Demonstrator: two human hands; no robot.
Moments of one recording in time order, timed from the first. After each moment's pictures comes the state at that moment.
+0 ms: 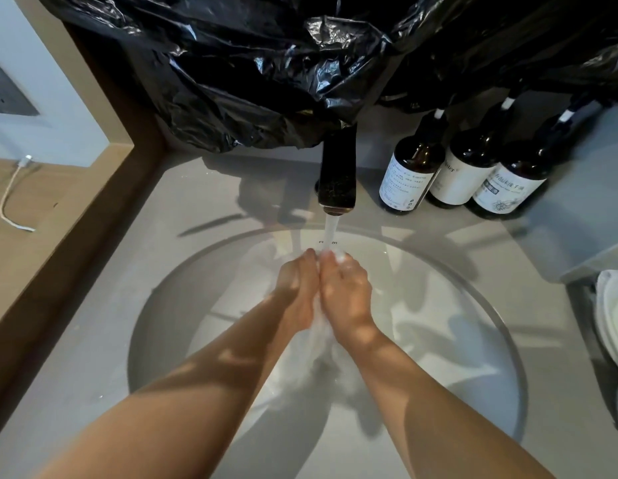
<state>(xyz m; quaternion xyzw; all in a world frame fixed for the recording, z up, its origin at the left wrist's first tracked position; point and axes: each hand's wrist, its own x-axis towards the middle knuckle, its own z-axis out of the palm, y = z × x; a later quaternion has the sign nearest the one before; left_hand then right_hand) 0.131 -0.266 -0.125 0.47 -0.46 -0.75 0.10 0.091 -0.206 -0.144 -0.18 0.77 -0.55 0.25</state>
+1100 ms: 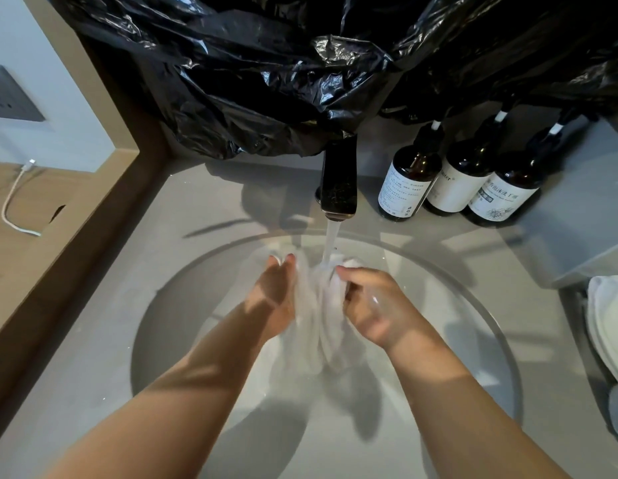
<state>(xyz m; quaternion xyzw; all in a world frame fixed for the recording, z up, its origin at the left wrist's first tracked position) 0.155 -0.278 -0.121 0.44 -0.42 -0.77 0.18 0.068 -0.185 -0.101 -0.01 0.56 -0.67 0.50</state>
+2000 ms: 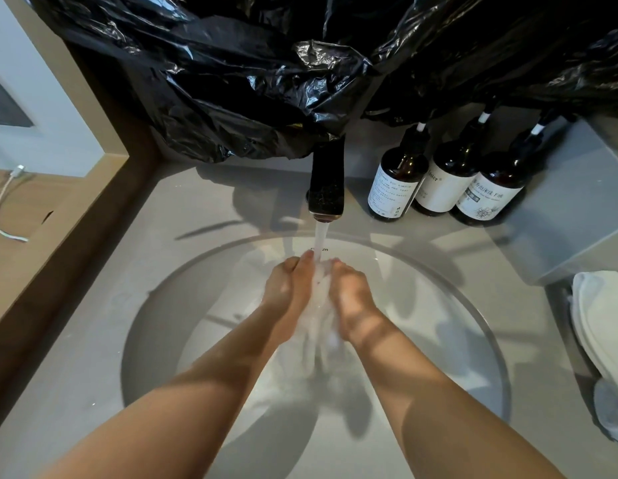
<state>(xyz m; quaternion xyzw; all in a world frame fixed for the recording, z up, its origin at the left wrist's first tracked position) 0.143 -0.256 -0.105 0.46 -0.55 -0.67 0.17 0.073 -0.209 -0.124 -0.01 0.73 -0.56 0.39</state>
